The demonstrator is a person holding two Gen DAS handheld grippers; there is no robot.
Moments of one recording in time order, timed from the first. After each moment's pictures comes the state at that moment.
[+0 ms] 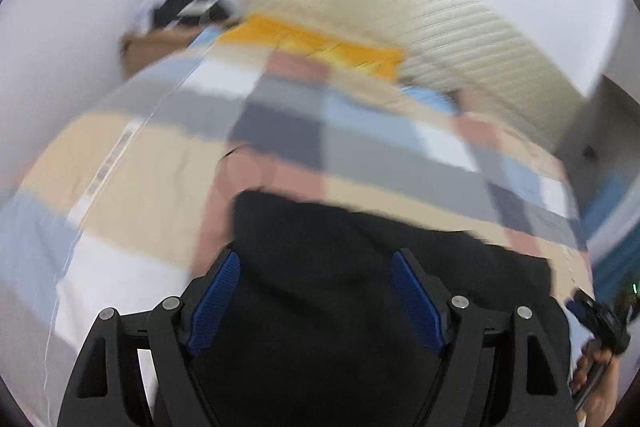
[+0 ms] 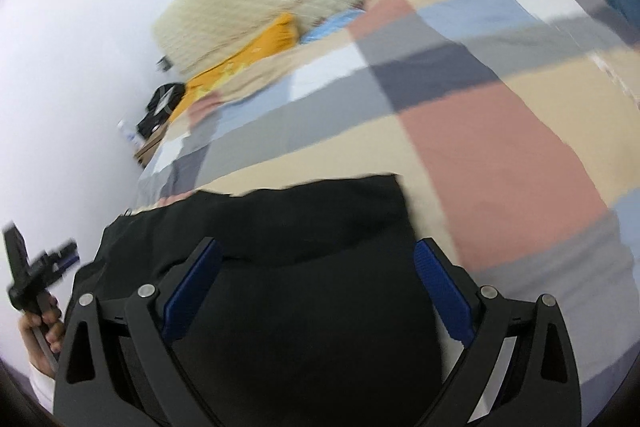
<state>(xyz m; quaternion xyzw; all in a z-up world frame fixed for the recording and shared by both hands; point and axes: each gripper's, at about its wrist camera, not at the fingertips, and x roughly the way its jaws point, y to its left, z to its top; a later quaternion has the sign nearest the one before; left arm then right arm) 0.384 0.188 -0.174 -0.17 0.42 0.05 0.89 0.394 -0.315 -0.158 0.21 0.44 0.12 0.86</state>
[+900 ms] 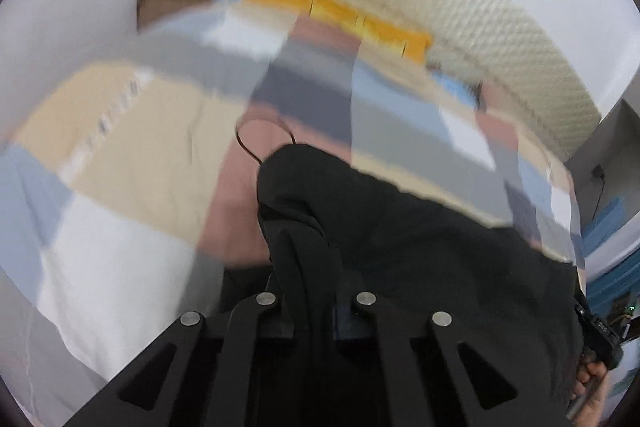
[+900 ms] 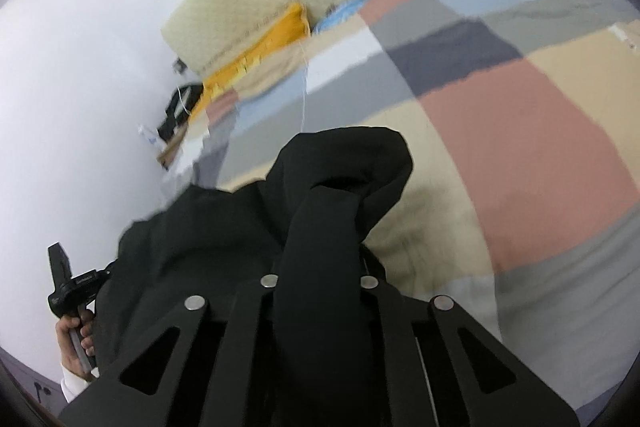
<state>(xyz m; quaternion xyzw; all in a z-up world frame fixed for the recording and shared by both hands) 0.389 0.201 -0.190 -0.20 0.41 0.05 0.89 0.408 -0.313 -0.159 0.25 0.44 0.16 0.85</state>
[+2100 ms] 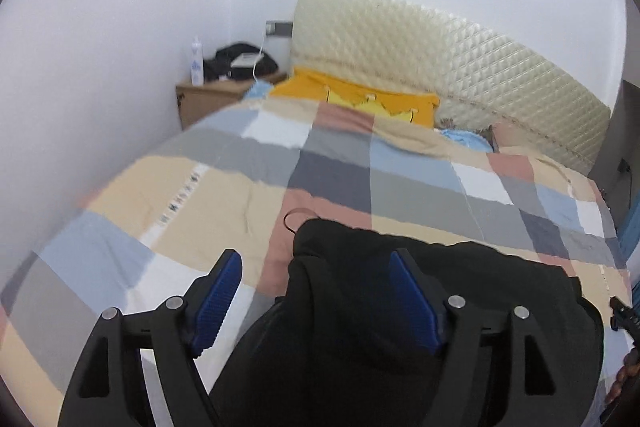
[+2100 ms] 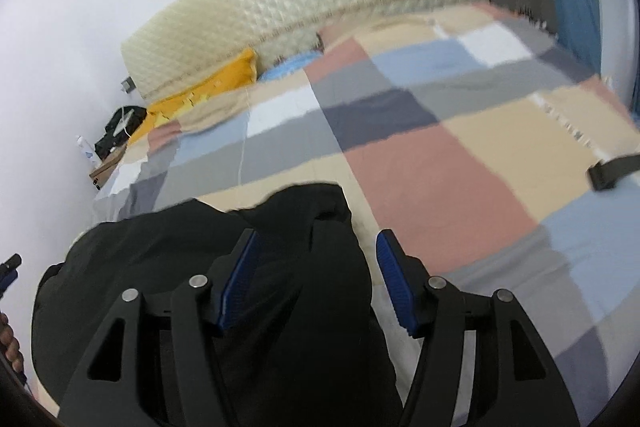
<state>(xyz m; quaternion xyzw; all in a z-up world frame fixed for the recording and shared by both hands) 0.316 0.162 -0.120 -0.10 0.31 0.13 0.94 0.355 -0.310 -0.112 0.14 0.38 0.02 0.91</state>
